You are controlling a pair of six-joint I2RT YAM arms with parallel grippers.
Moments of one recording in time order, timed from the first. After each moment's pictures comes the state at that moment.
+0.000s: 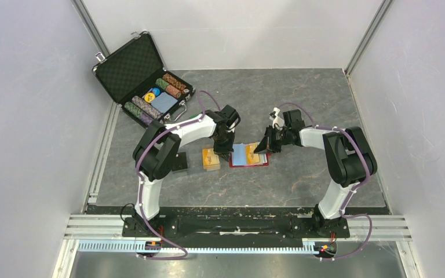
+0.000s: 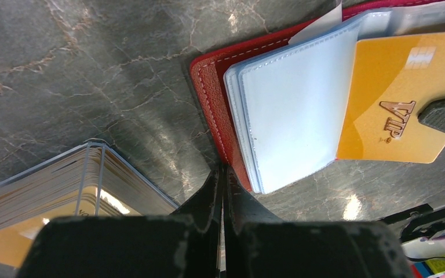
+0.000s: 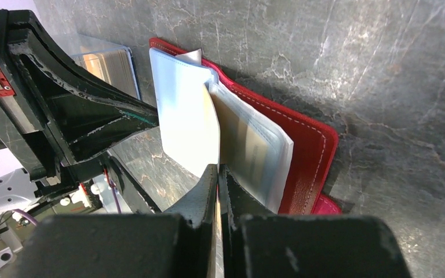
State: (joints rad) left arm -0.69 2.04 1.44 -0.75 0.17 -0.53; right arm 0.24 1.80 0.88 -0.10 -0.73 0.46
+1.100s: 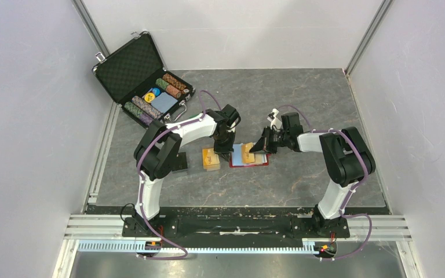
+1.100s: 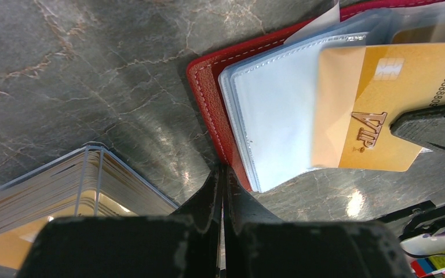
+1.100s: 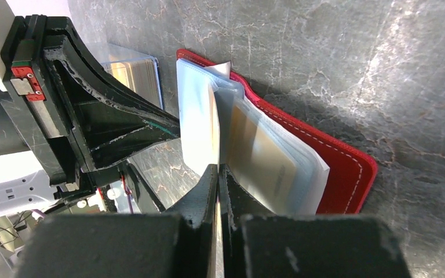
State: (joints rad) left arm -0.69 2.05 1.46 -0.77 0.18 -0.52; right arm 0.27 1.80 0.79 0.14 -0.77 0.59
